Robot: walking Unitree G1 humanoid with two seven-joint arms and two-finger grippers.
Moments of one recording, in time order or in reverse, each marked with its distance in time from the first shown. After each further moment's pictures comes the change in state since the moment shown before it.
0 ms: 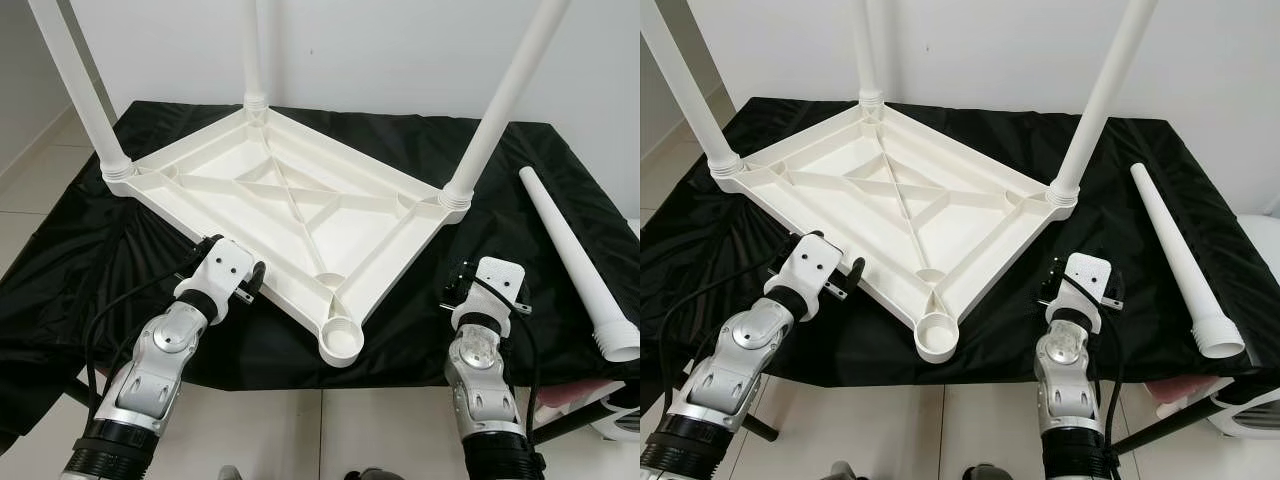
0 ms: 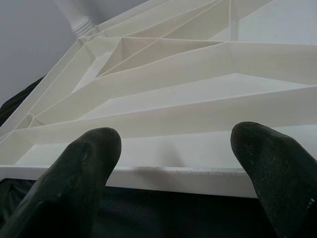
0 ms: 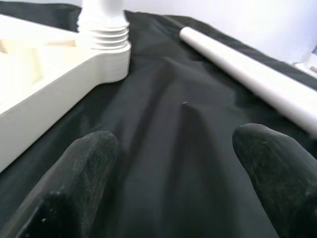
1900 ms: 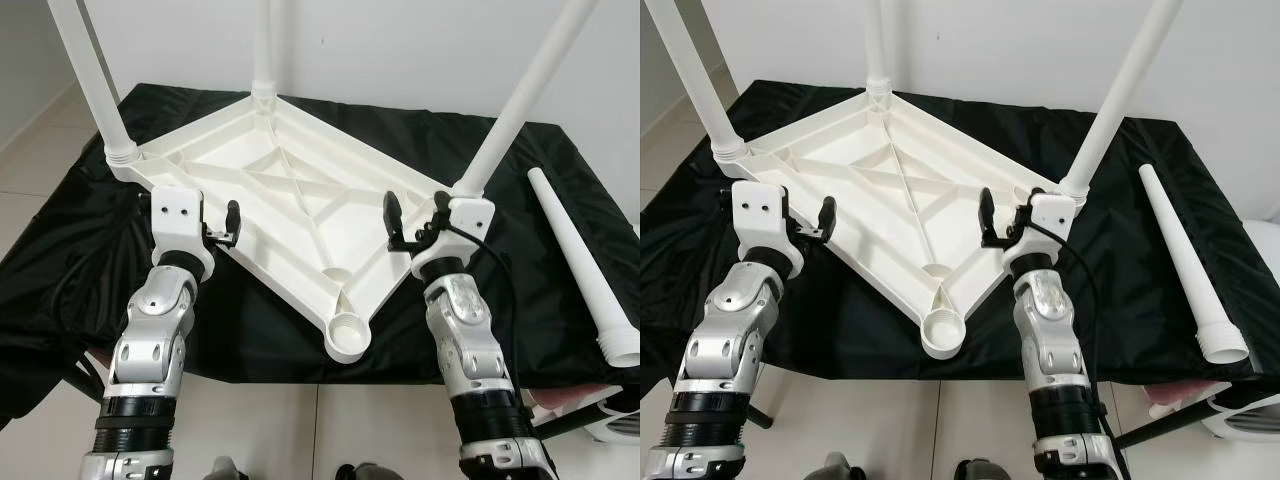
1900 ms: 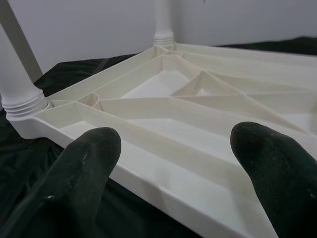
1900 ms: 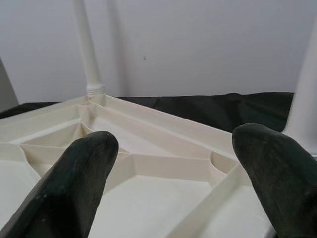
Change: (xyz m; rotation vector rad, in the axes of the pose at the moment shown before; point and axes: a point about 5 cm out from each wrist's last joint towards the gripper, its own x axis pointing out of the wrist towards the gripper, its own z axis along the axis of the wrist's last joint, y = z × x) left arm 0.004 0.038 0.025 -0.344 -0.111 0.315; right arm -0.002 0.042 0.066 0.254 -0.291 0.528
